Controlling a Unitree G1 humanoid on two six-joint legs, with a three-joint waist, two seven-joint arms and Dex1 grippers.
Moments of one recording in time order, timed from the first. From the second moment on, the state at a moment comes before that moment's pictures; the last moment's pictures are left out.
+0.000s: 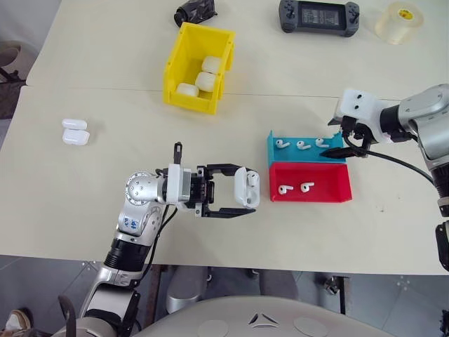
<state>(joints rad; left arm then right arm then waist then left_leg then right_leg) -0.27 0.27 -0.17 -0.06 -0.48 -0.19 -1.26 -0.87 -0.91 0.38 0.46 -0.05 0.30 1.28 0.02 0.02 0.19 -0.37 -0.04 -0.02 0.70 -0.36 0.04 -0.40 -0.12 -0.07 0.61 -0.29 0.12</state>
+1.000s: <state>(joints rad) -0.27 0.22 -0.20 0.10 -0.44 -0.32 -1.29 -0.85 -0.86 0.34 0.44 -0.12 0.29 1.35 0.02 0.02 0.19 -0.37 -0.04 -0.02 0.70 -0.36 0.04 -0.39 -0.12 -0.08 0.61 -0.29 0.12</state>
